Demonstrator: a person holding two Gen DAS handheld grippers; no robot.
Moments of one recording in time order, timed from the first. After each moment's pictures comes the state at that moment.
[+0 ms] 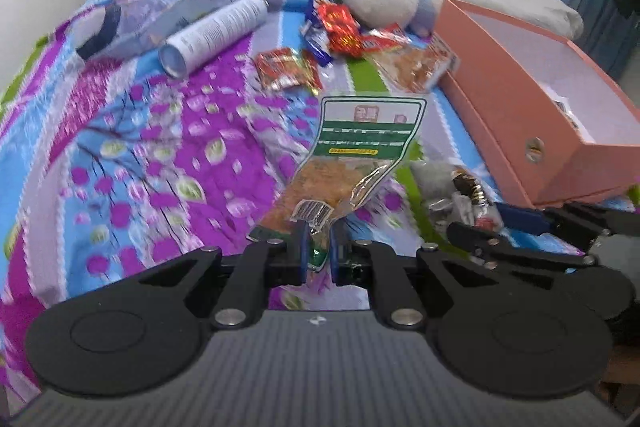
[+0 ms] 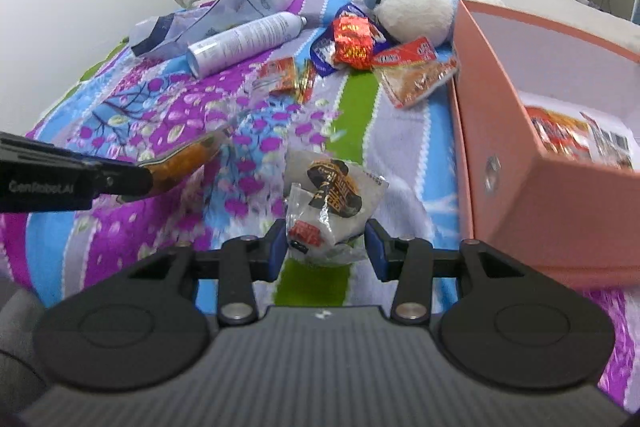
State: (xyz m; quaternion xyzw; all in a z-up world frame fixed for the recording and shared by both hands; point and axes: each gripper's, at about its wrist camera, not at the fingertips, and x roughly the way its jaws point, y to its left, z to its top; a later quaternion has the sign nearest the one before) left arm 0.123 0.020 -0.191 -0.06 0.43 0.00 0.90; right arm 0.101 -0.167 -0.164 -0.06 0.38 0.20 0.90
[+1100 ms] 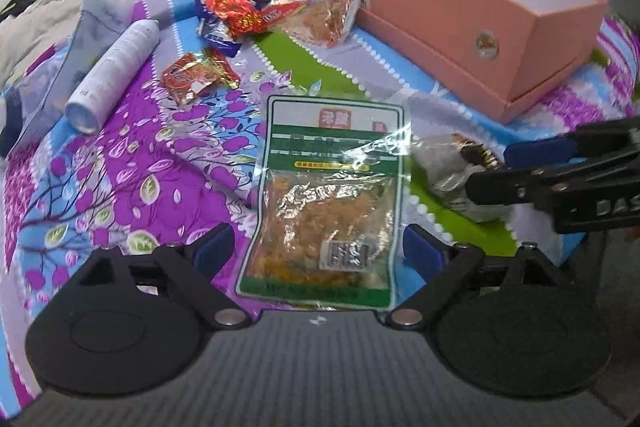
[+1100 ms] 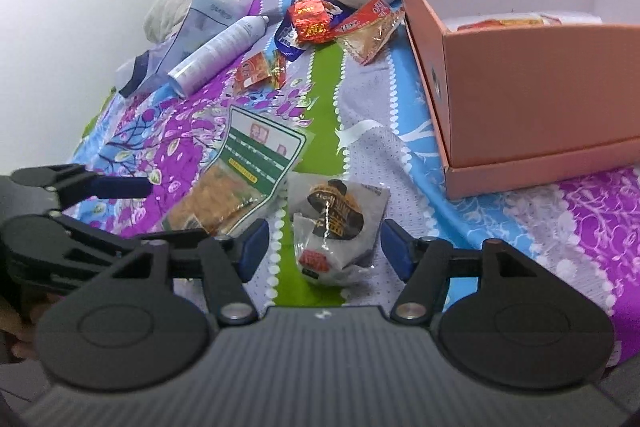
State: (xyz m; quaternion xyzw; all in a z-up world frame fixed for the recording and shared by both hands) left arm 0.151 0.009 -0.227 0.12 0.43 -0.15 0.88; right arm 0.085 -0.208 -0.175 0.09 0.41 0.17 0.89
